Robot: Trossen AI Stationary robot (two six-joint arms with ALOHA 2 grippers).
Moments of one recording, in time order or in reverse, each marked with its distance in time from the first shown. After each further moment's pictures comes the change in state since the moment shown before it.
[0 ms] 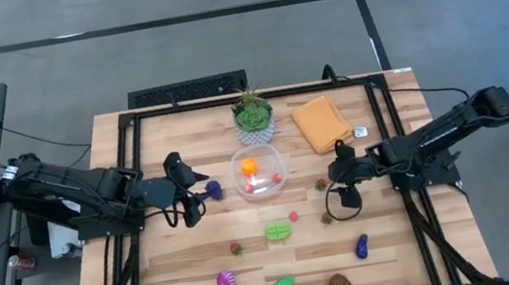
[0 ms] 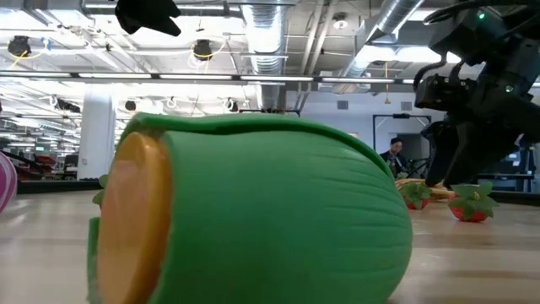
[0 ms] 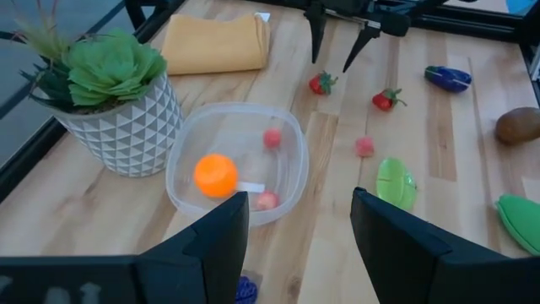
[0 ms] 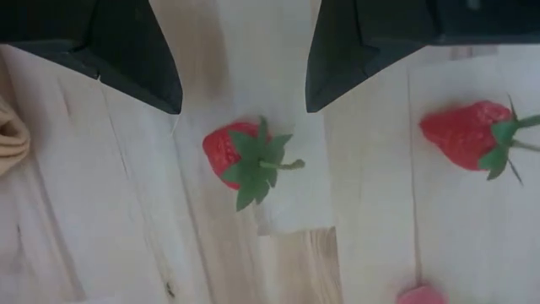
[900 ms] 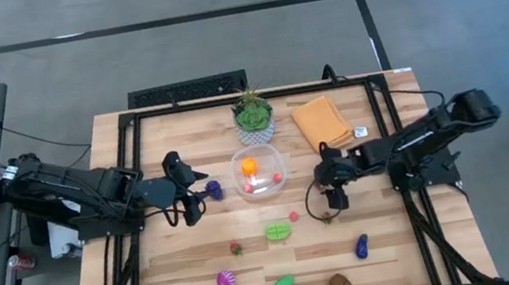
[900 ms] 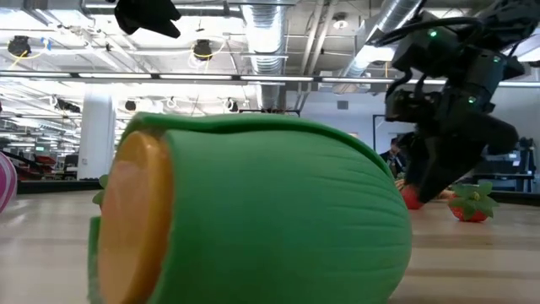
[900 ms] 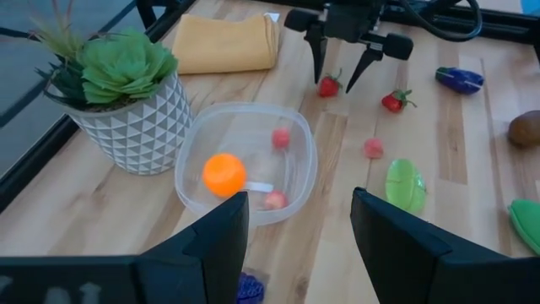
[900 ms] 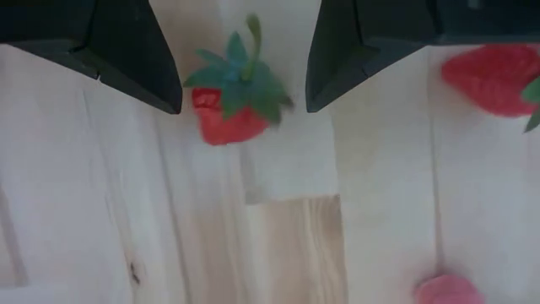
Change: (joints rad) left arm 0.000 0.000 0.000 -0.014 -0.025 -0.010; right arm -0.067 0.262 0.127 0.067 -0.065 -0.069
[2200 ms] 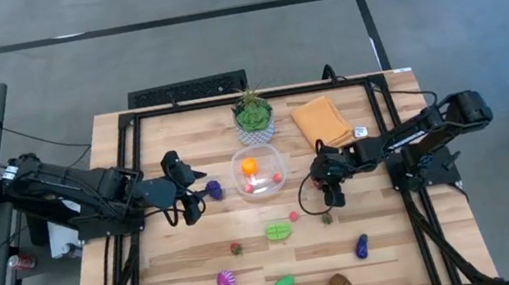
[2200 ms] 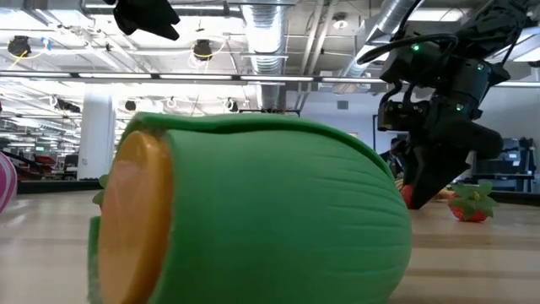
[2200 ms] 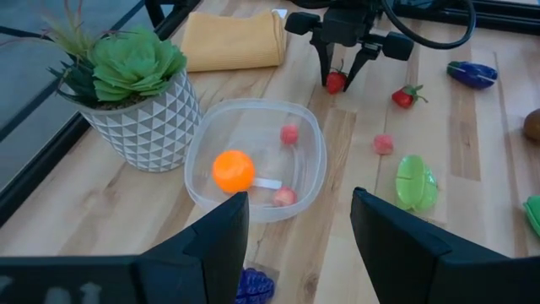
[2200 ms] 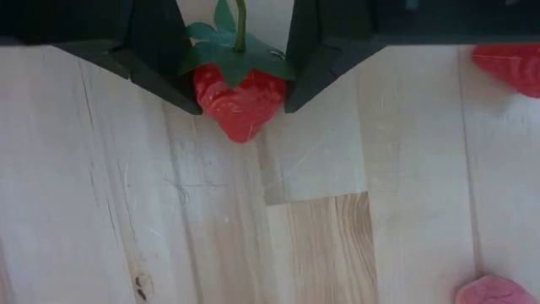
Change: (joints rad) left arm 0.000 0.000 0.000 -0.015 -0.018 0.005; right arm -0.062 0.063 0.024 -0.009 -0.052 -0.016
